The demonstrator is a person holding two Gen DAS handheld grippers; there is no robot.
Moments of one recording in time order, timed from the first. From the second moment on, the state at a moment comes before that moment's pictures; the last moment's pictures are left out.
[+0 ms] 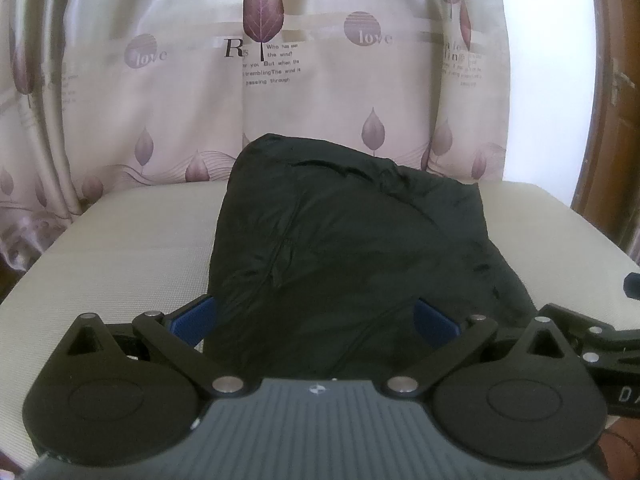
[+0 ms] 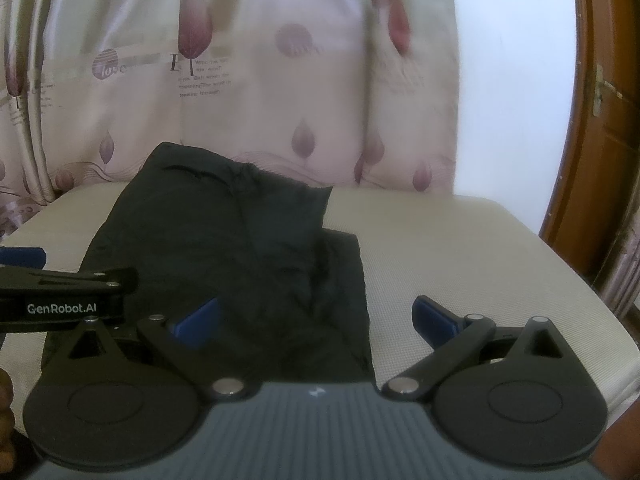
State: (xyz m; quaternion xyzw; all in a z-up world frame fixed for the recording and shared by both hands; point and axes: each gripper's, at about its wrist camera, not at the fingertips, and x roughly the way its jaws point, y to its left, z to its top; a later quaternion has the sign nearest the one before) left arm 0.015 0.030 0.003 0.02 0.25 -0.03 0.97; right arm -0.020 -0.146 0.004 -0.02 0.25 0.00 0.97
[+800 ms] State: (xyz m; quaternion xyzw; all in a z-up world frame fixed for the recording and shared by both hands) left arm 0.016 0.031 0.003 0.02 0.24 -0.01 0.97; right arm -0.020 -0.148 0.003 -0.02 0.25 0.00 0.97
